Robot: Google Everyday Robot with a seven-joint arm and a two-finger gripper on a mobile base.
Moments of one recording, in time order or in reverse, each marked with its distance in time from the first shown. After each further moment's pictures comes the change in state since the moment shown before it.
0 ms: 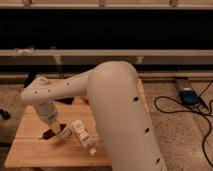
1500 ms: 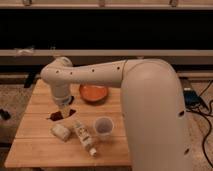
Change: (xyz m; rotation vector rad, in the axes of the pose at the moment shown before) arm 0.070 0.014 -0.085 0.150 -0.078 0.201
